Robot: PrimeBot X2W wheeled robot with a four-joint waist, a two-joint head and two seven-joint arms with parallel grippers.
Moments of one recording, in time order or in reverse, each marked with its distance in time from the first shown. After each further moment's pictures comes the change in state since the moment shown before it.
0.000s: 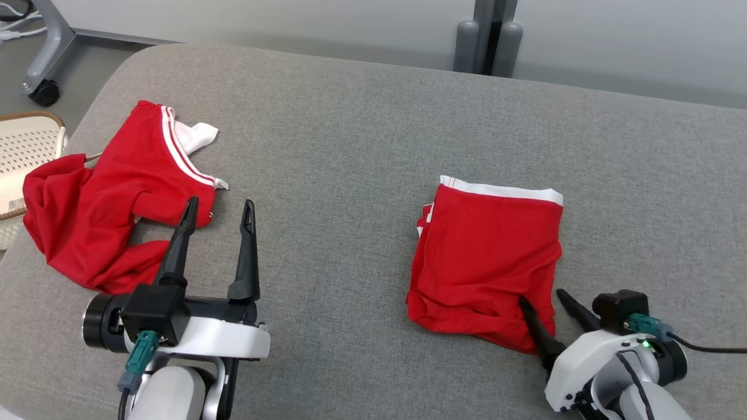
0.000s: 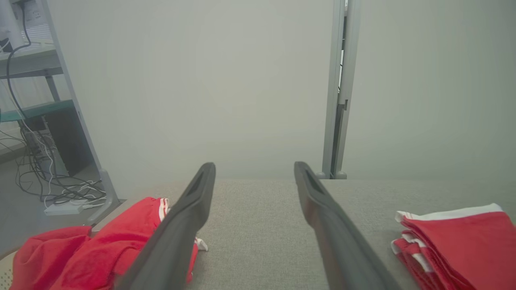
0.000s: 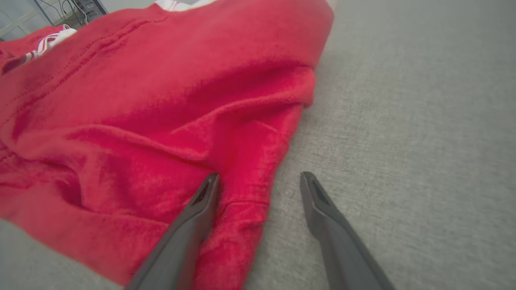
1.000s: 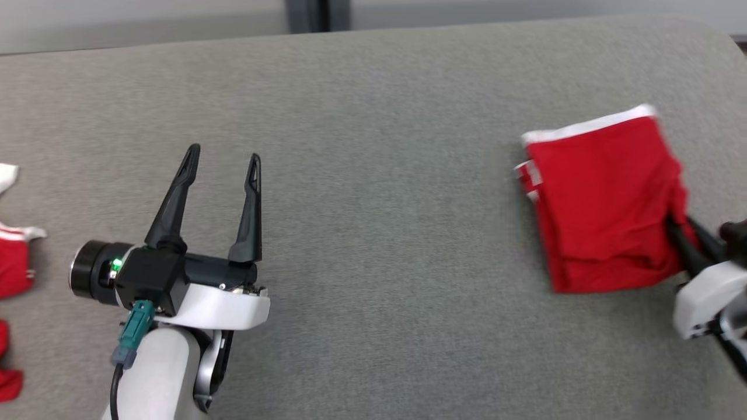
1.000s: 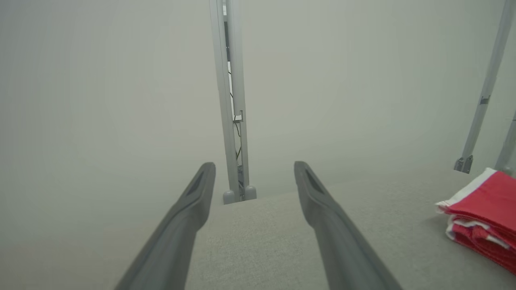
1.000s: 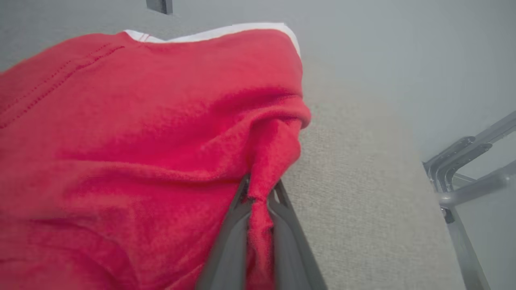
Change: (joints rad) left arm -0.096 -0.004 0.018 -0.034 0.073 -0.067 -0.001; right arm -0.200 -0.333 0.056 0.104 -0.035 0.001 -0.140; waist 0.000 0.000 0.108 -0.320
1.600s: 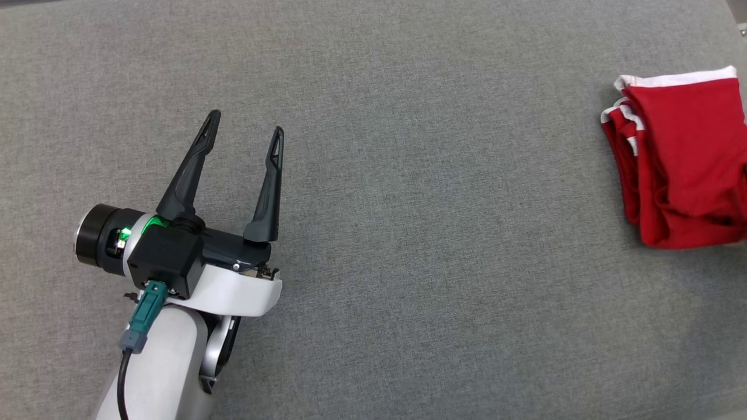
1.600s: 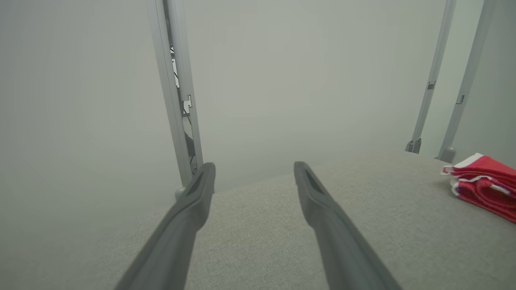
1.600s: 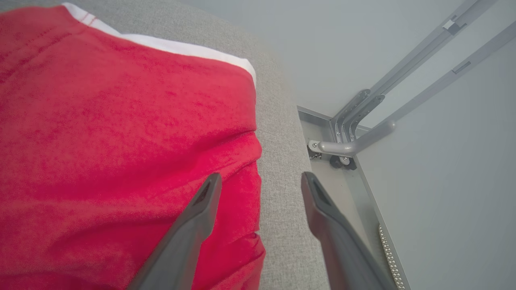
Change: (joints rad) left arm -0.074 0.019 -0.051 -0.044 0.032 -0.020 0.034; right arm -0.255 -0.087 -0.009 0.358 0.008 0.000 -0.097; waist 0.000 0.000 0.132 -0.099
